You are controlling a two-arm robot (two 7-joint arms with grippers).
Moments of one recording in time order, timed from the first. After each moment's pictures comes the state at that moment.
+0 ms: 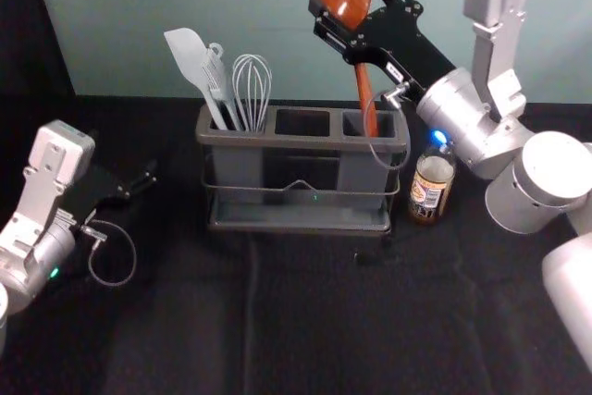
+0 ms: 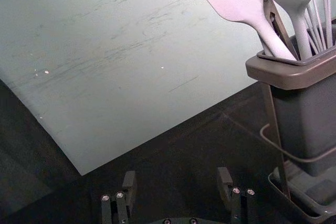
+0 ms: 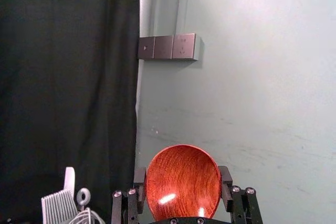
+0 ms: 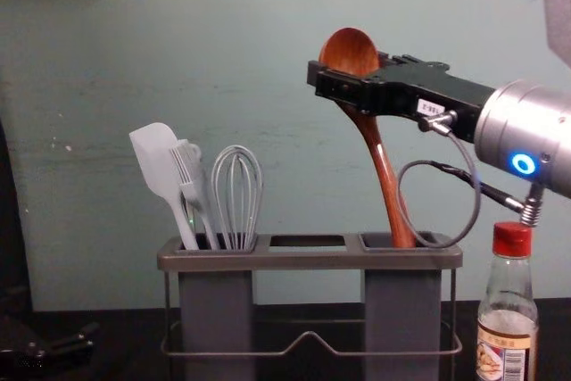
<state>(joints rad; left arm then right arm) -0.20 0.60 0.45 -1.41 -0.25 -0.12 0.03 0.45 0.19 -0.33 -1.41 0.24 -0.12 0.34</state>
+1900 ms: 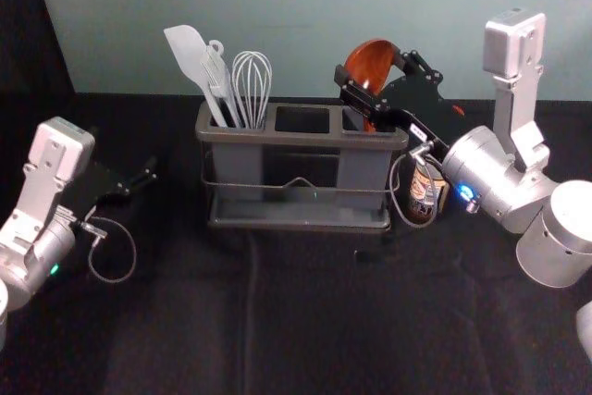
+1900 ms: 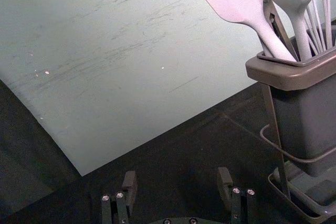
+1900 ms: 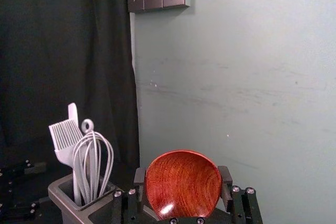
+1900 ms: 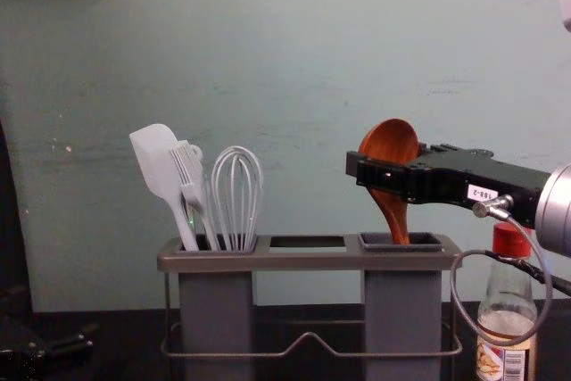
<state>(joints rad) -0.20 0.60 0.45 -1.41 -0.25 -0.12 0.03 0.32 0.26 -0.31 -1.51 0.29 0.01 0.33</state>
